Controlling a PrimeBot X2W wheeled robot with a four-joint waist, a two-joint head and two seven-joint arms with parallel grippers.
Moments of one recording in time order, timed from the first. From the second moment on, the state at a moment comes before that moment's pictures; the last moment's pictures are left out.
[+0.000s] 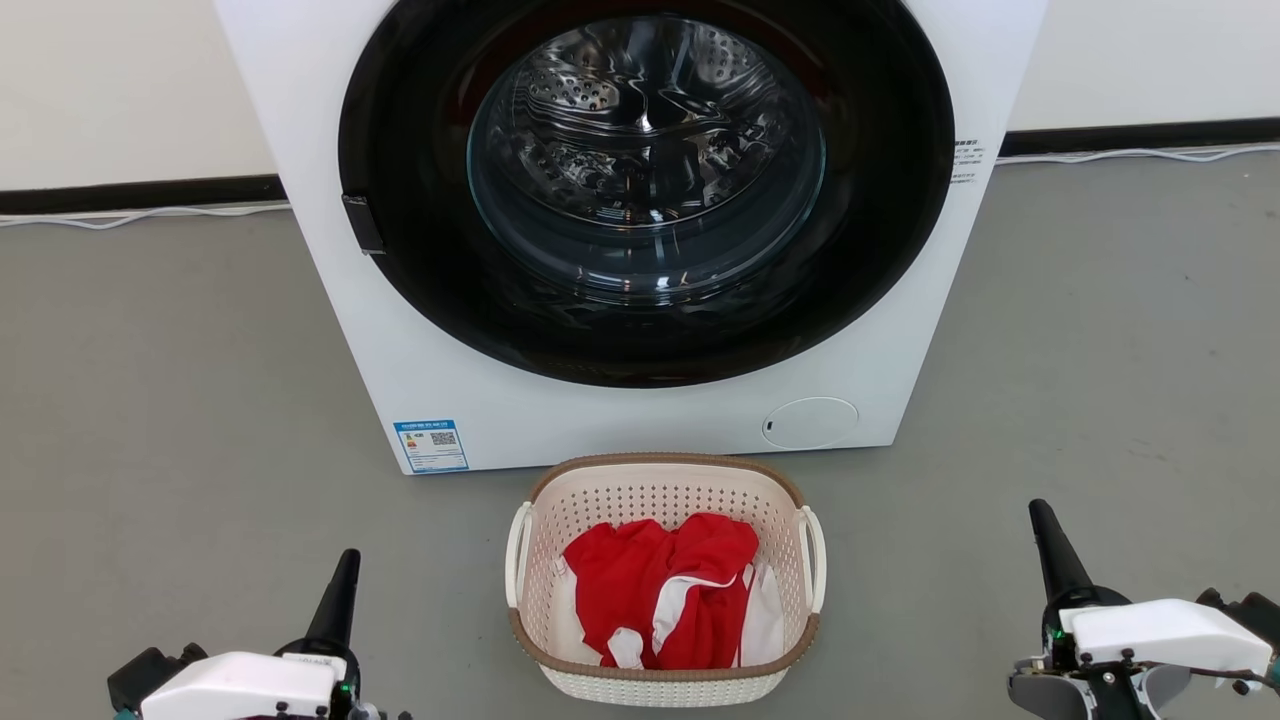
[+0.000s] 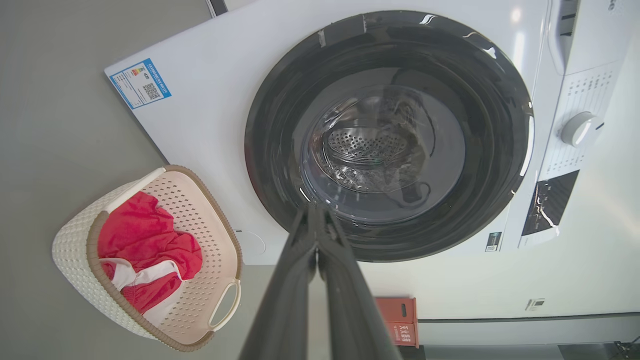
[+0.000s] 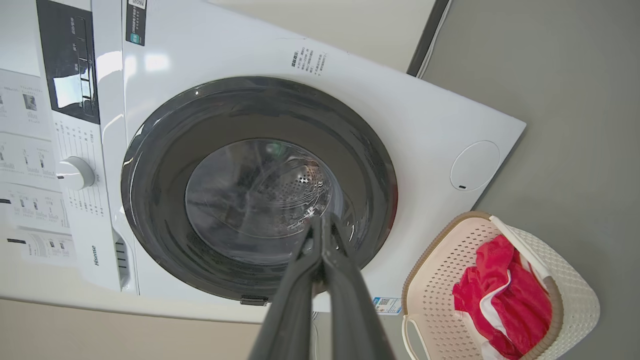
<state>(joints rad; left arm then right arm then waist) -0.04 0.06 0.05 0.33 -1.37 -0.09 0.04 -0.09 -0.05 -0.11 0.32 1.27 0.12 0.03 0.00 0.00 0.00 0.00</state>
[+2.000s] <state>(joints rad) -0.05 0.04 0.08 0.28 -1.60 -0.12 0.11 -0.09 -0.05 -0.13 0.28 1.60 0.12 0.11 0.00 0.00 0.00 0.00</state>
